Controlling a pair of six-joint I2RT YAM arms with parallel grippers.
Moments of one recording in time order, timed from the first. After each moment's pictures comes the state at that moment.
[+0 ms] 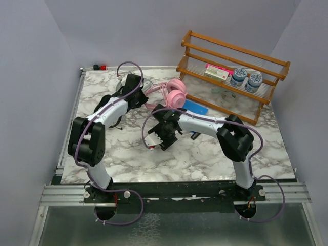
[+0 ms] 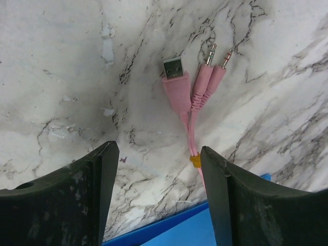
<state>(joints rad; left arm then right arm) -0.33 1.72 1.27 -0.28 -0.09 -0.80 0.91 2.00 1.46 -0.69 -0.24 -1.42</state>
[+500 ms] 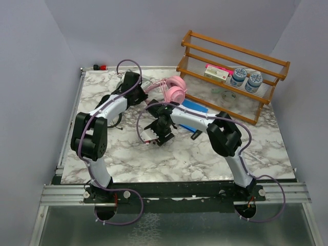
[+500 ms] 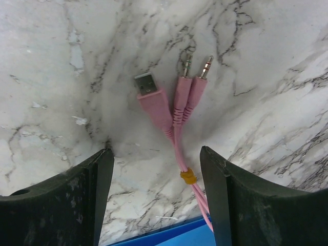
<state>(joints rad) -0.30 1.81 1.32 -0.21 -0.01 -0.79 0.88 2.17 1.71 -0.87 -0.29 -1.44</state>
